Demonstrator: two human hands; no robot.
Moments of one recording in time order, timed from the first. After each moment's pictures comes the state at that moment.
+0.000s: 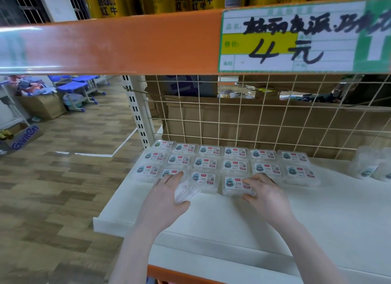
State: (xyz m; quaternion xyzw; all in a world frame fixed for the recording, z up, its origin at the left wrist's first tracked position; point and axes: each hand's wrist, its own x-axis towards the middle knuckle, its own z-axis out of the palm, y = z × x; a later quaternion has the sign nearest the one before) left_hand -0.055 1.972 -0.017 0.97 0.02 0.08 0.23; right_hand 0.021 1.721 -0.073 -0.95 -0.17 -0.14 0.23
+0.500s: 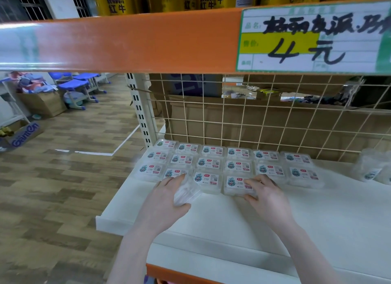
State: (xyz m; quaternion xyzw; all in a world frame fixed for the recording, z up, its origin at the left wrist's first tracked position) left_hand -0.063 1.979 -0.015 0.96 0.01 0.07 0.26; right_hand 0.021 1.728 -0.076 -0.94 -0.19 -0.21 0.19
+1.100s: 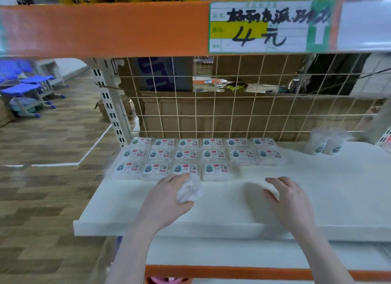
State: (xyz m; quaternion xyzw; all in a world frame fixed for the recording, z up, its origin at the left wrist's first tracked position) left_hand -0.069 1.951 -0.016 0.96 -0.10 0.03 0.25; right_hand -0.048 1.659 -0.076 -0.95 -0.01 -0.24 0.19
